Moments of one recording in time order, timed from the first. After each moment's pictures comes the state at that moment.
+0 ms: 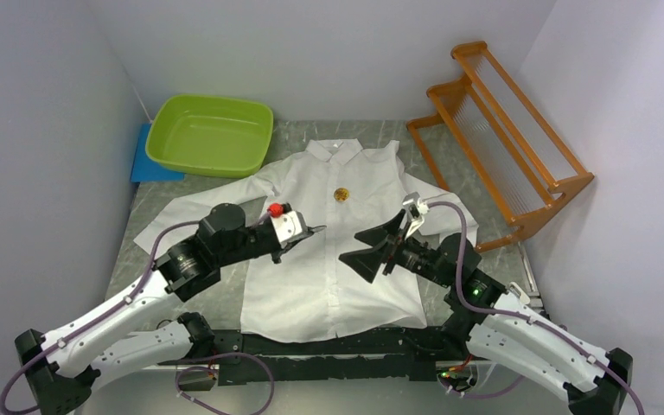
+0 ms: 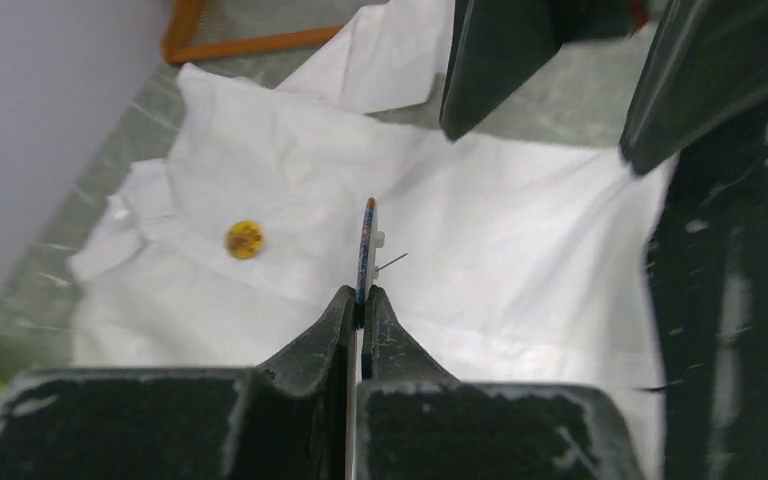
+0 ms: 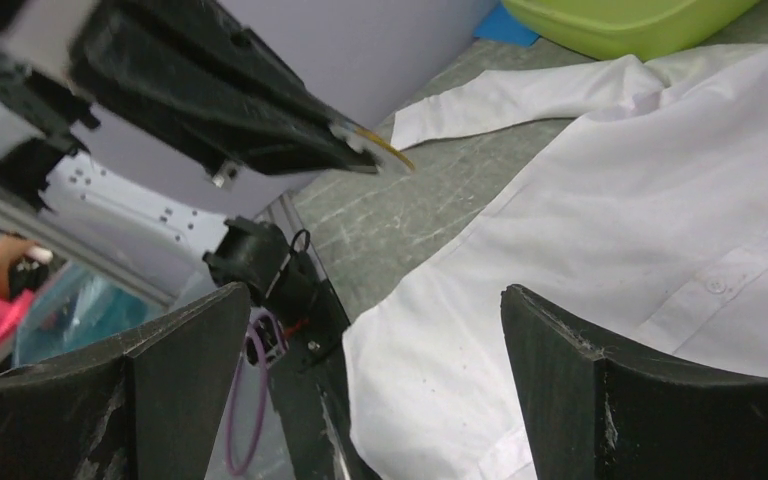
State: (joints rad) left arm -0.87 0.82 0.82 -0.19 0.28 0.19; right arm 0.85 0.58 0.45 0.20 -0.26 0.54
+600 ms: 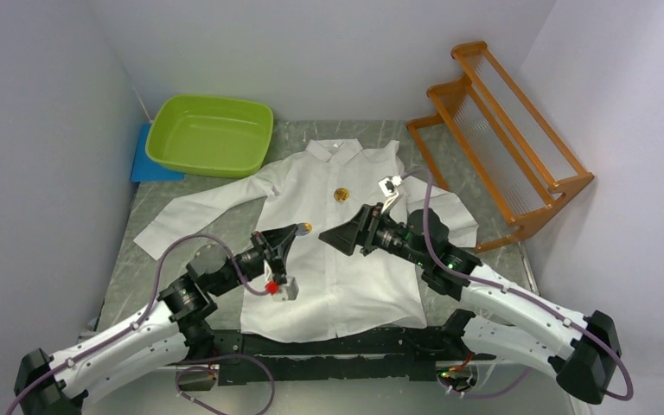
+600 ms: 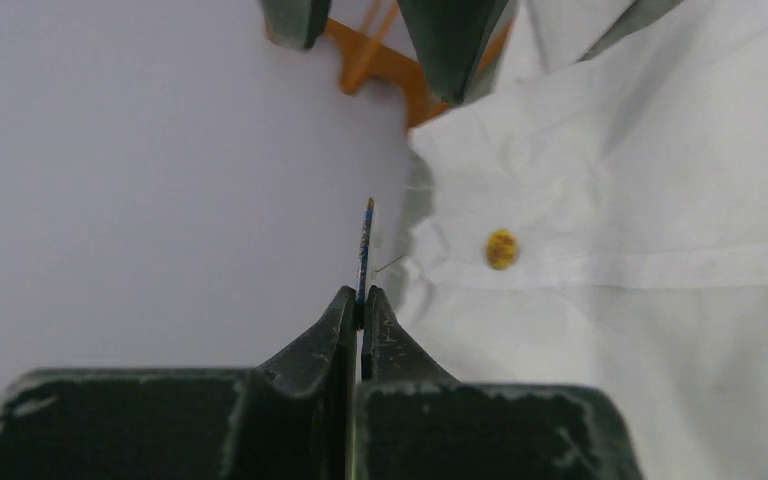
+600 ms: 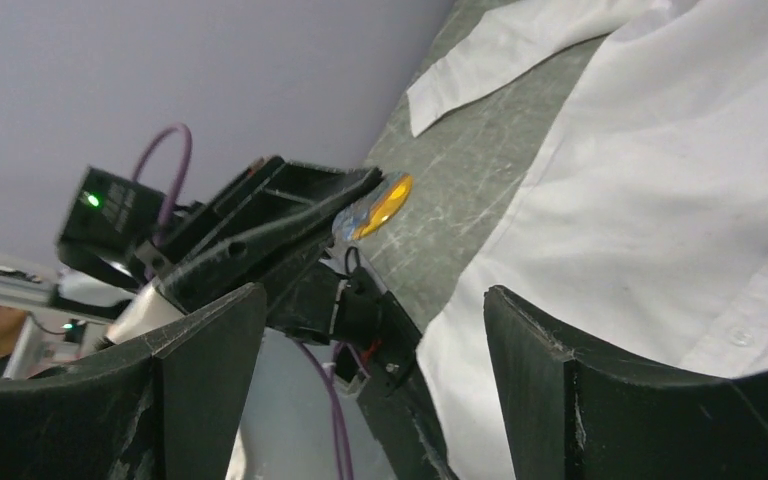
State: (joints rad) left arm -0.87 0.64 0.41 0.22 0.18 1.04; right arm 0.85 0.87 0.62 0.16 -0.20 0.84
